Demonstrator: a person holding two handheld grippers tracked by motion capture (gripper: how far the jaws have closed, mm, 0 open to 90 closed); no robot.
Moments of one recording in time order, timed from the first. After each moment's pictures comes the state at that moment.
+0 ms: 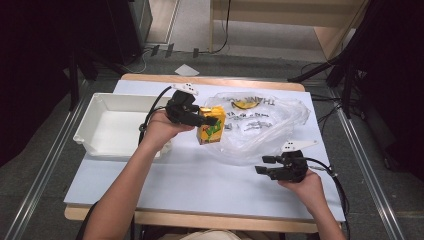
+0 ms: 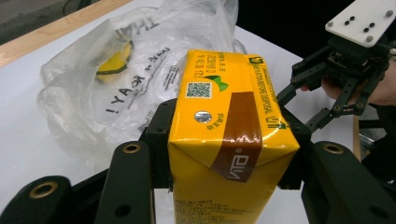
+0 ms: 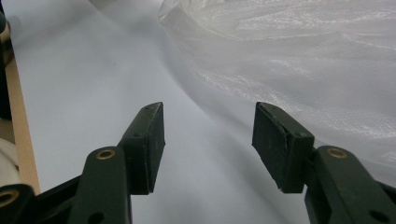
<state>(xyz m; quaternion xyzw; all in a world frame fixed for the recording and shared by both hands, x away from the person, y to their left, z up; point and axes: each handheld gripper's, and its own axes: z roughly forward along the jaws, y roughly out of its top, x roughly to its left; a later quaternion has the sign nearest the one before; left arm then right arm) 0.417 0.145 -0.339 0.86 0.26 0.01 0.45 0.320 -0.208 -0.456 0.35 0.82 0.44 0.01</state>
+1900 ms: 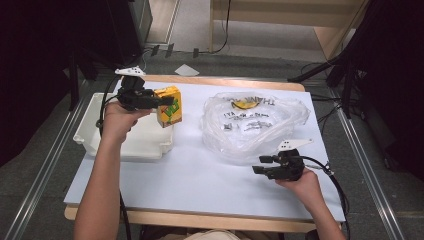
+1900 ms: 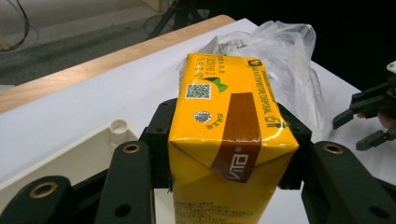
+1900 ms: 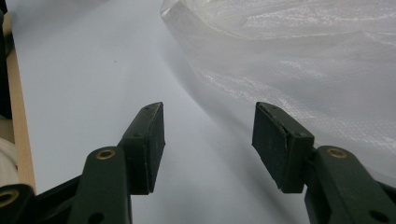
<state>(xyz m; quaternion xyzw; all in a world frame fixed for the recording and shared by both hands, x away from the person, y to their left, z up) 0.426 0.261 -0.313 0.80 0.36 0.08 0.46 0.326 -0.202 -0.460 0.35 0.83 0.44 0.00</state>
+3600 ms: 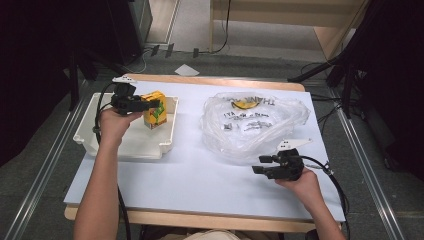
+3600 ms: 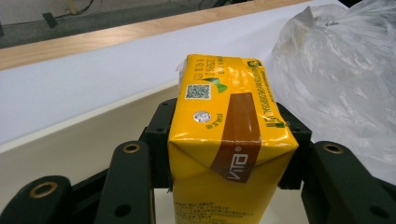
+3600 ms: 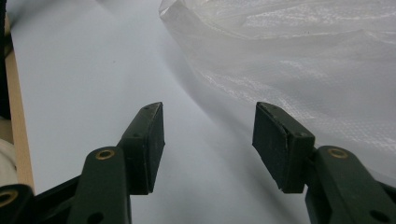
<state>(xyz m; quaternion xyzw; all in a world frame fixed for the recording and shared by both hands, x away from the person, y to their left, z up) 0.453 0.298 -0.369 0.78 0.45 0.12 0.41 0.327 -0.201 -0.461 0.35 0.83 0.44 0.00</state>
